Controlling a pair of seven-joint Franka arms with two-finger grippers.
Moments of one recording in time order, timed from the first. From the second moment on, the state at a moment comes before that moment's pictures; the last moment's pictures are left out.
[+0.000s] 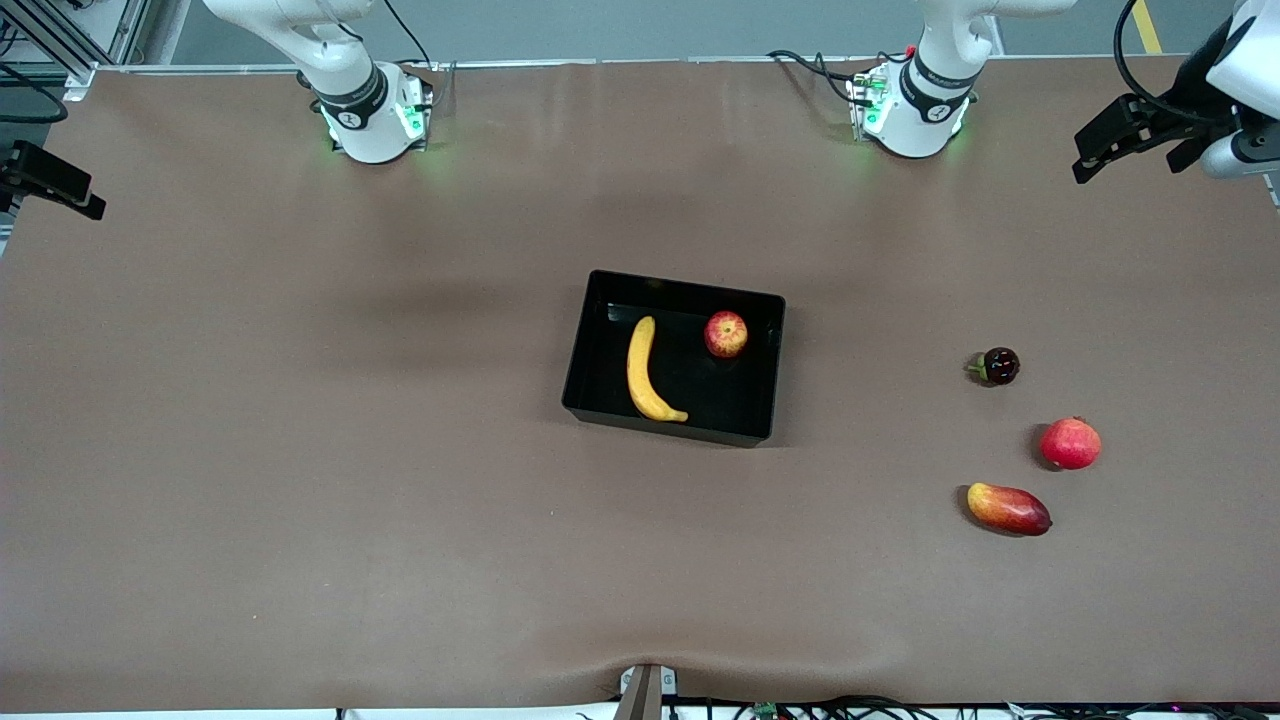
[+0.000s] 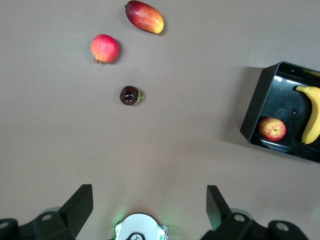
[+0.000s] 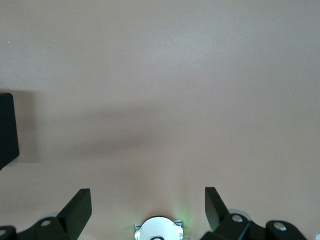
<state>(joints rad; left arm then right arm) -0.12 -0.17 0.00 -1.61 0.01 1.40 -0.22 0.02 -0.02 -0.10 -1.44 -0.02 1.31 0.02</state>
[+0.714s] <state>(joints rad) -0.12 -0.09 -0.13 -1.65 0.02 1.49 -0.38 0.02 -0.02 -0.10 -1.44 -0.02 1.31 0.02</state>
